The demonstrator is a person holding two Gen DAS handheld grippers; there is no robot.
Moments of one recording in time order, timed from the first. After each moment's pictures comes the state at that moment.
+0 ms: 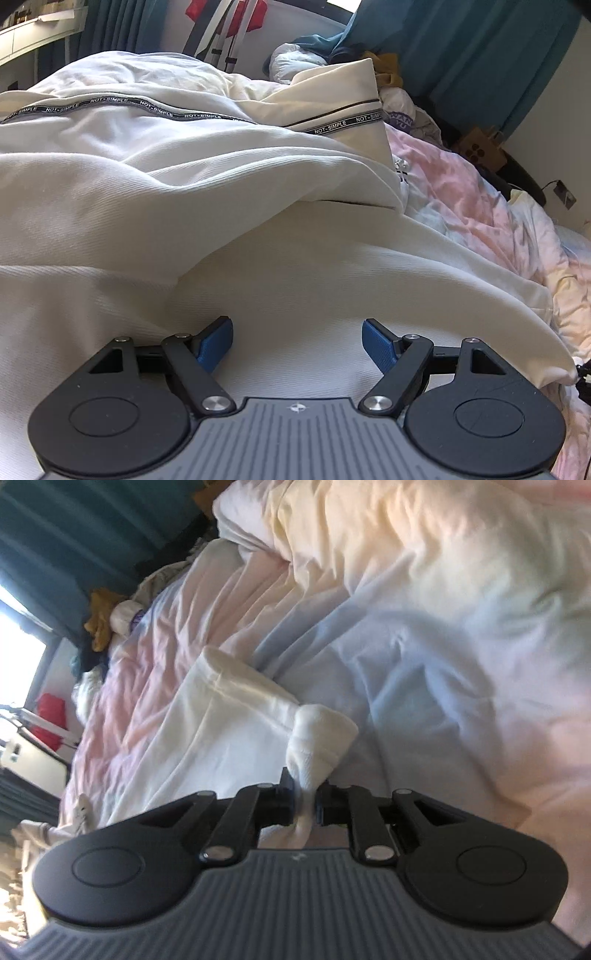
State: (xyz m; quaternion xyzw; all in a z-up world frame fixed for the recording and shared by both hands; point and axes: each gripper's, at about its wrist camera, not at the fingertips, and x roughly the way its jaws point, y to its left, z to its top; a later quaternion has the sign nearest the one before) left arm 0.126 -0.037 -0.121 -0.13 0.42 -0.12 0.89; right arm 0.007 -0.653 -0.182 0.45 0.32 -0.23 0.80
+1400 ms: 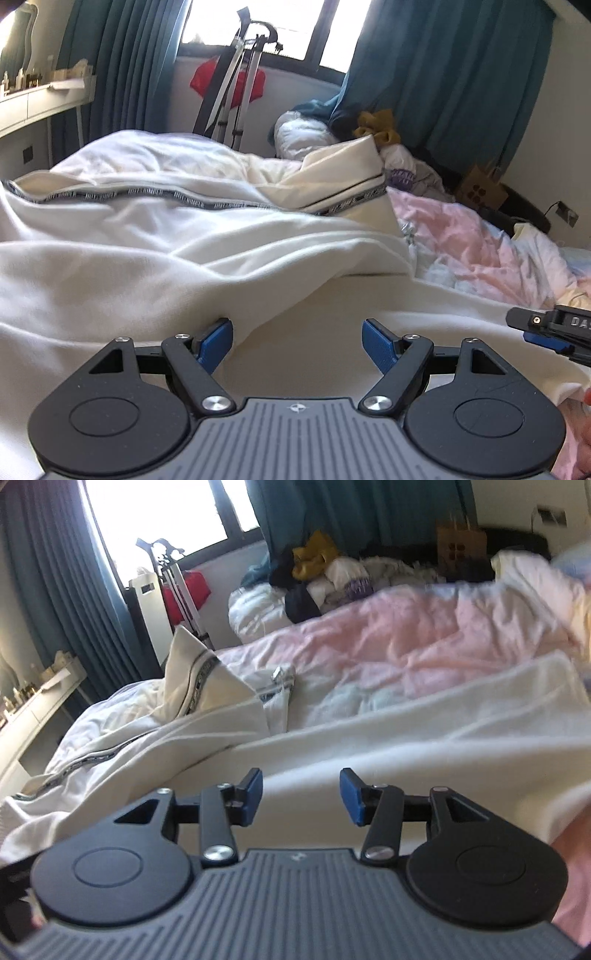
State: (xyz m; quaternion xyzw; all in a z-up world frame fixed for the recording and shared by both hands) left arm 0.106 -0.012 -0.085 -0.09 0.31 -0.10 0.94; right arm 0.113 -0.328 -0.098 0.17 0.28 -0.07 0.94
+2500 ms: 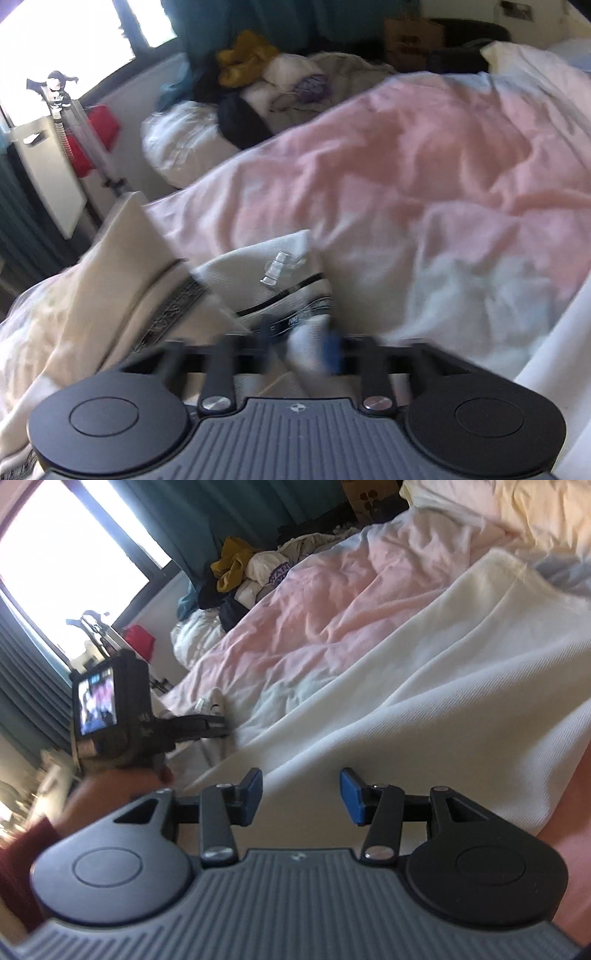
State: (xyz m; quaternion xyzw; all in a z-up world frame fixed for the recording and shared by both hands) left arm 0.341 -0.284 -0.142 0.24 0.36 -0.17 0.89; right arm 0.120 -0.404 -0.150 0.35 0.27 -0.12 0.89
